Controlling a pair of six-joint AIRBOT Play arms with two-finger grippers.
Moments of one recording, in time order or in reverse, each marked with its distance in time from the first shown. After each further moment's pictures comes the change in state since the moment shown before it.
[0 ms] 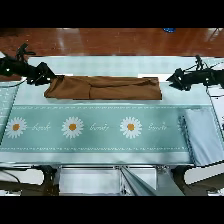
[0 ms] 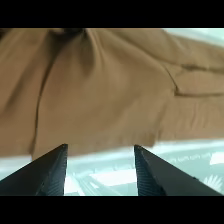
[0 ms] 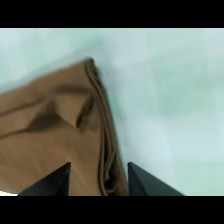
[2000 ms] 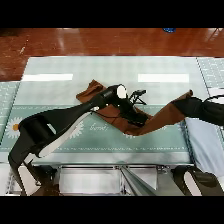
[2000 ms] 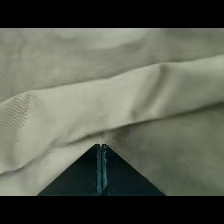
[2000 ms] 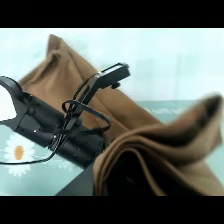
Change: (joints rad) left arm -1.024 -0.397 0.207 -0.185 0.103 -0.042; right arm 0.159 1.190 -0.594 -0.033 0.073 0.087
